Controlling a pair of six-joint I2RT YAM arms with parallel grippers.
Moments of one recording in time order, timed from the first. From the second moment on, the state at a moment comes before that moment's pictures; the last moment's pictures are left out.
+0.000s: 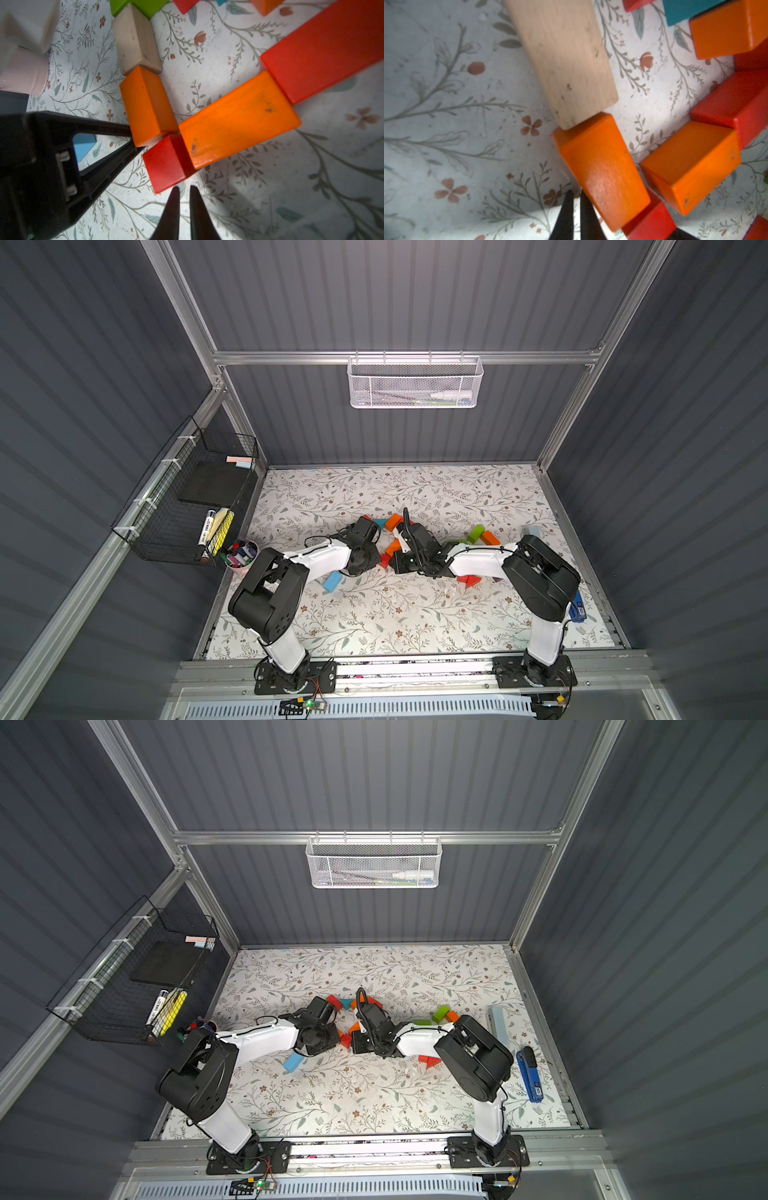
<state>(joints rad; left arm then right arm) -0.49 1.70 0.93 -0.39 0.00 -0.86 0.83 1.90 1.04 0.02 -0.18 0.60</state>
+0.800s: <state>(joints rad) -0.49 1.50 0.98 -0.57 -0.05 -0.63 0.77 1.64 0.97 -0.14 -0.11 0.51</state>
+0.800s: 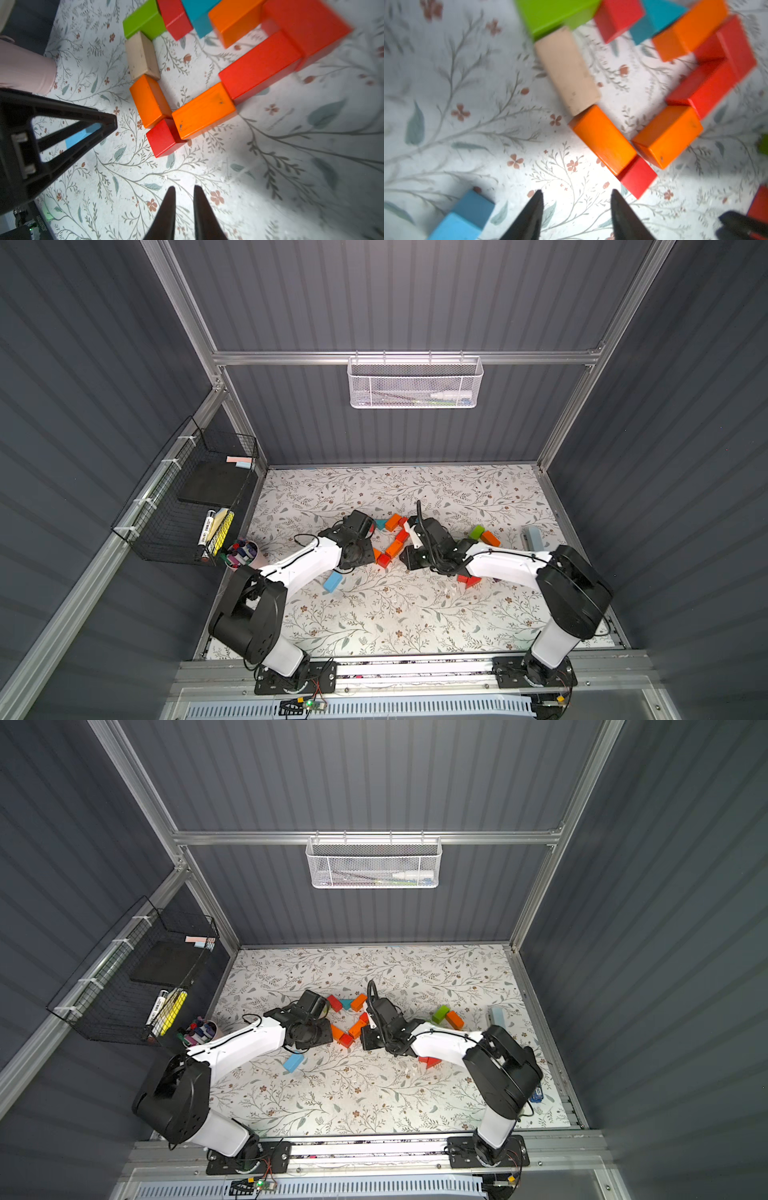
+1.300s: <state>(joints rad) -0.49 1.34 1.11 -0.53 0.17 -0.13 0.47 1.40 0.91 -0.49 -0.04 0.39</state>
